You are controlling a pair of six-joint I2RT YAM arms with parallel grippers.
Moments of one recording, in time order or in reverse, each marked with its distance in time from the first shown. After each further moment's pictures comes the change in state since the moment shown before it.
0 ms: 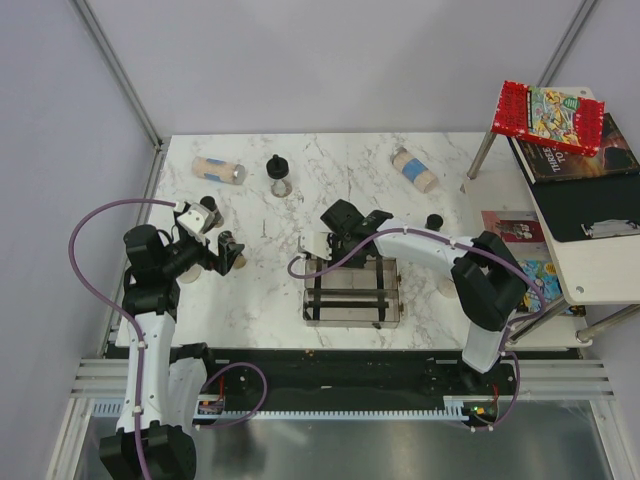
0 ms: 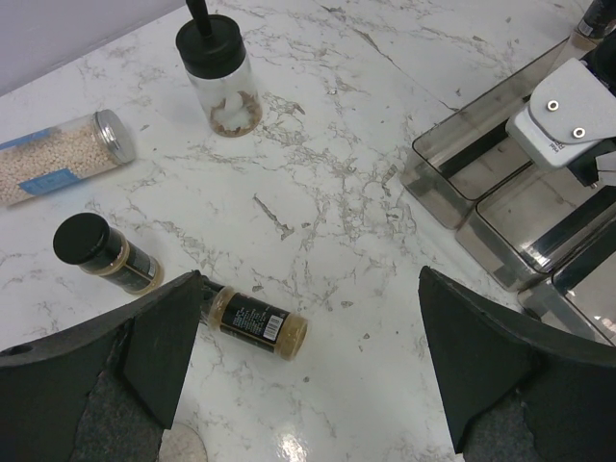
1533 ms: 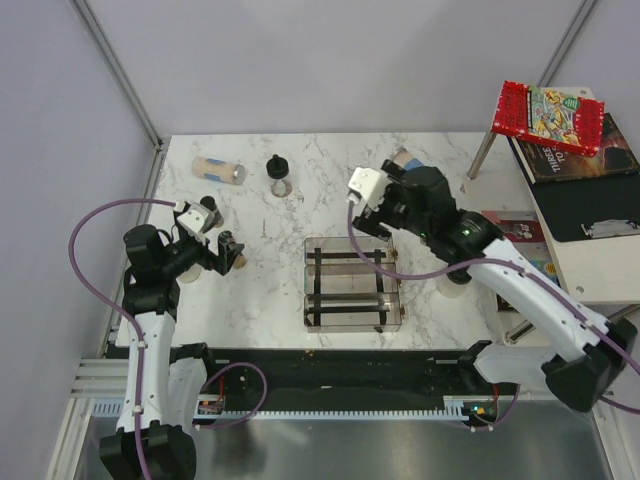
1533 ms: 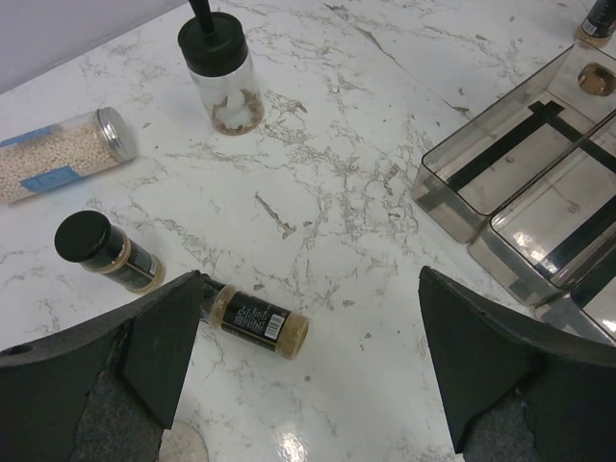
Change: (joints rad) left arm 0.000 0.001 0.000 0.000 -0.002 0.000; right arm -0.098 -0.550 -0.023 0.162 0.087 0.130
